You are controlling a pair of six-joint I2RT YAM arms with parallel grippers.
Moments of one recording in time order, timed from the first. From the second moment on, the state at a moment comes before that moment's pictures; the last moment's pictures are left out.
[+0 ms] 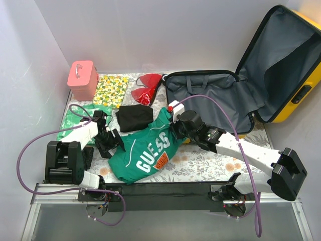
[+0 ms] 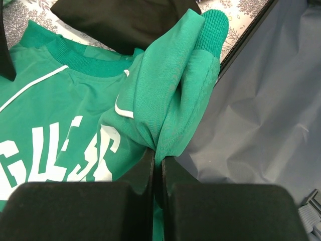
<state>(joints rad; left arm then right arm) -0.05 1.44 0.77 -0.86 0.24 -0.58 0.92 1.26 0.86 -0.15 0.14 0.10</state>
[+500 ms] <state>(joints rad) -0.08 1.46 0.77 -0.79 0.29 -0.59 0.93 1.26 0.86 -0.14 0.09 0.10</state>
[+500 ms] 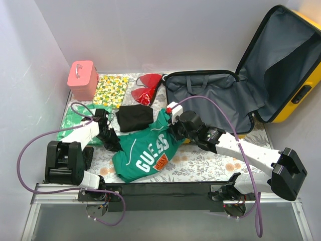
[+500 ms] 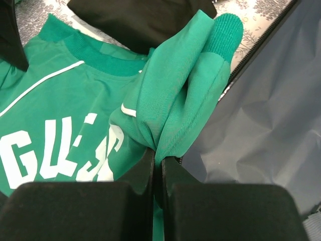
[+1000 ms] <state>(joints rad) -0.08 1.16 1.02 -0.85 0.27 -0.50 0.95 1.20 0.97 -0.18 0.01 0.04</state>
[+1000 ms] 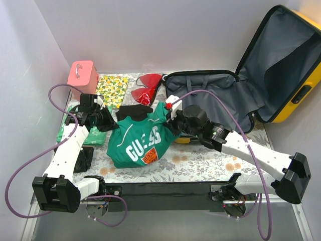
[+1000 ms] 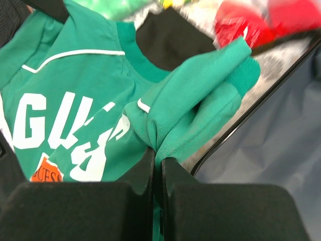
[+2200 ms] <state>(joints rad) -0.13 1.45 0.83 -0.80 0.27 -0.56 0.92 1.11 0.87 -0.19 0.04 -0.06</state>
